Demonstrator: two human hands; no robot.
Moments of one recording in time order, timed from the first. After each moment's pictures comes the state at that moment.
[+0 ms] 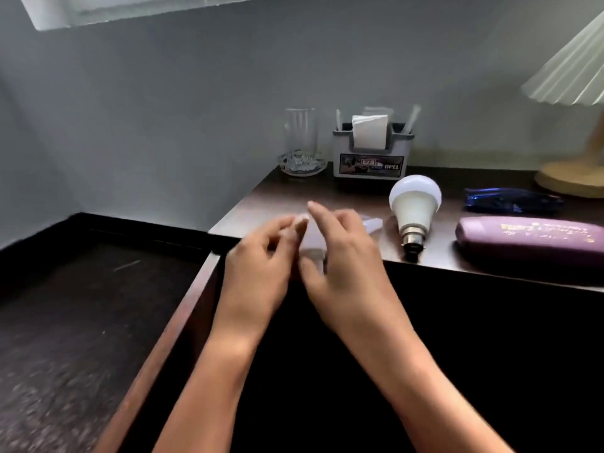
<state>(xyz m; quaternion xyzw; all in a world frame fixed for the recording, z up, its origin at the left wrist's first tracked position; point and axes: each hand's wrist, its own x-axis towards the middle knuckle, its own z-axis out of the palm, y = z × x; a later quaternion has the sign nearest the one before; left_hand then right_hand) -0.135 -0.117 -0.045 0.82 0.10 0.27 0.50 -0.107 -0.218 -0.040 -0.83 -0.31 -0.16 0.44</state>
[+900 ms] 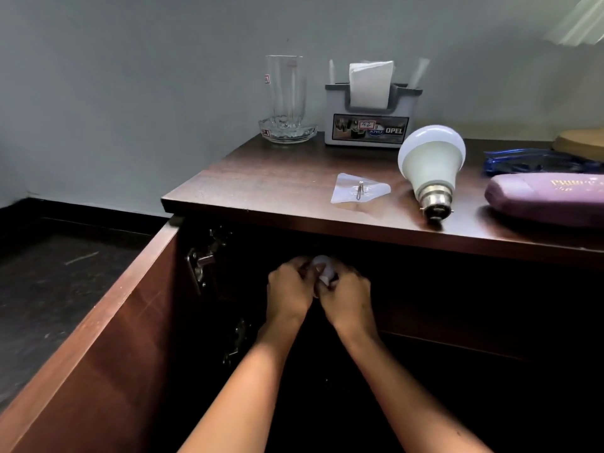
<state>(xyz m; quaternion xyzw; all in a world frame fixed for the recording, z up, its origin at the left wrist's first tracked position) -0.021 -0.117 -0.204 0.85 0.17 0.19 0.47 -0.008 -0.200 -0.209 -0.87 -0.11 -0.13 0.46</state>
